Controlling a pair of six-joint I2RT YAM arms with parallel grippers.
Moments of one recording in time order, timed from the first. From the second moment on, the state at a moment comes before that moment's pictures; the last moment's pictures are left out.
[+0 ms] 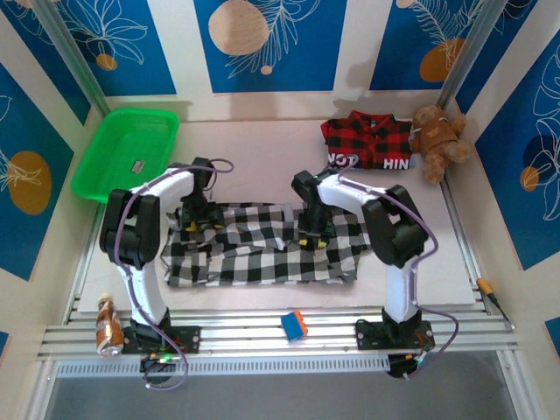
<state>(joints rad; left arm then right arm) -0.22 1.93 1.31 -0.97 0.05 -0.32 0.56 2.02 1.41 -1.09 -0.17 0.68</state>
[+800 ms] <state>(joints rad) -0.06 1.74 1.04 -0.94 0.25 -0.47 0.42 2.74 2.55 -0.86 -0.54 0.96</state>
